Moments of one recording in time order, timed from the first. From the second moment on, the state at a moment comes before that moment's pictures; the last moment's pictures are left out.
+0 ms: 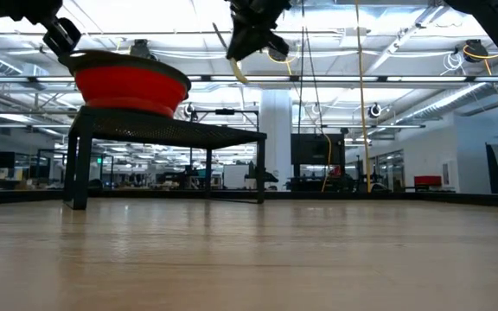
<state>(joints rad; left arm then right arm) -0.13 0.24 0.40 -0.14 0.09 -0.38 -0.28 2.00 2.24 -1.03 0.09 0.41</state>
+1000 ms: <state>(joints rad) -0.13 0.28 0.40 -0.08 0.08 -0.40 -0.35 2.13 2.24 -1.04 -0.08 0.40</state>
